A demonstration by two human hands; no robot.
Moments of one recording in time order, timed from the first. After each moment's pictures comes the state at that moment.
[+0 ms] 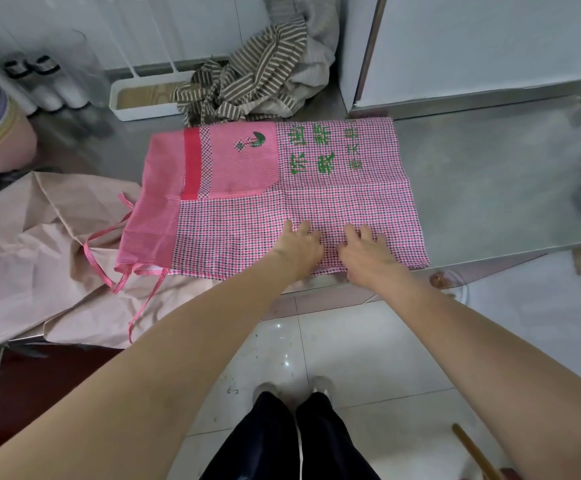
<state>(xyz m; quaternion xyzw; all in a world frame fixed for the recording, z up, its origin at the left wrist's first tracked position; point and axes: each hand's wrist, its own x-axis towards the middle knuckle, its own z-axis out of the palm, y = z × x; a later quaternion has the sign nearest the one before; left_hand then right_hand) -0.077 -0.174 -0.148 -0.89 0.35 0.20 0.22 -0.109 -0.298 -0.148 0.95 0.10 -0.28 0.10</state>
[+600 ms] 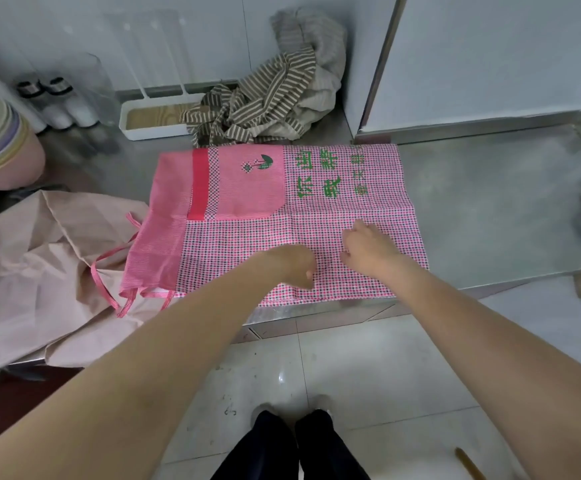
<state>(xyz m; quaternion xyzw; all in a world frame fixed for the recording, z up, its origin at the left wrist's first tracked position) -0.043 -0.146 -0.132 -0.87 0.35 0.35 0.02 -0.061 -0.295 -0.130 0.97 0.02 -0.25 -0.02</state>
